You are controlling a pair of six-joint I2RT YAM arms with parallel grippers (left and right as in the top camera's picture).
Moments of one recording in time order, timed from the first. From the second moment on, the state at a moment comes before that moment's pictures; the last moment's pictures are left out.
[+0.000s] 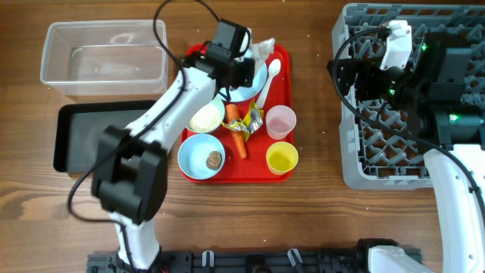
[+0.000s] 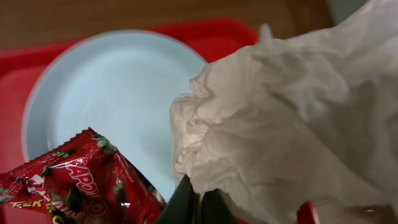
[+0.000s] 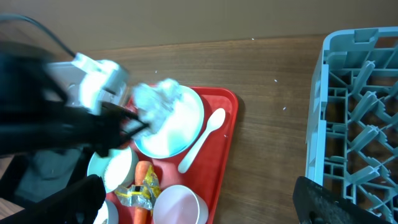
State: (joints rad) left arm -0.45 1.97 1.59 -0.54 0.07 -0.24; right arm -0.02 1.28 1.30 -0.68 -0.45 0.08
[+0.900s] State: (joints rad) left arm 0.06 1.83 1.60 -0.76 0.01 -0.24; right arm -0.02 1.28 1.30 -0.70 -0.45 0.08
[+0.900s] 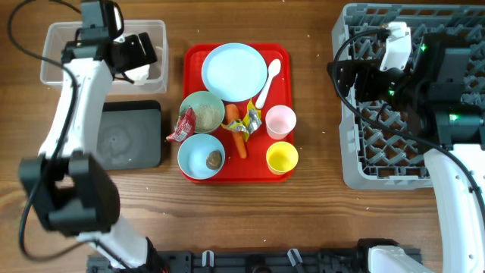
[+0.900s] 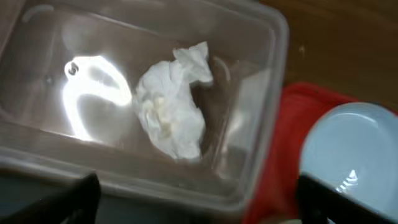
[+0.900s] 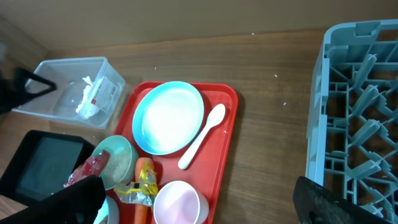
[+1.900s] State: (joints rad) left arm -0.13 1.83 1.27 -0.93 0.12 -0.18; right arm -0.02 1.29 1.30 -0.76 -0.45 0.08
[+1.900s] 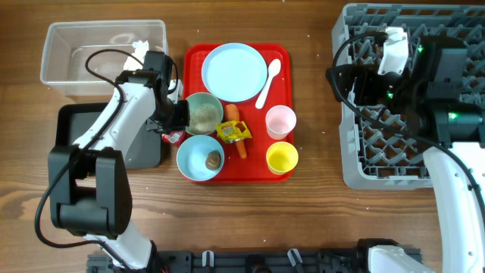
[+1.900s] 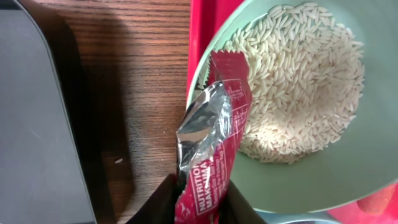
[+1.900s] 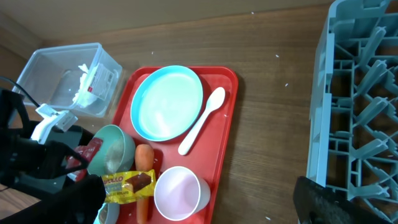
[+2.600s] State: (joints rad) left arm -0.13 1.83 1.61 -1.09 0.12 -0.22; right arm -0.02 1.31 1.30 -0.76 -0.44 0.08
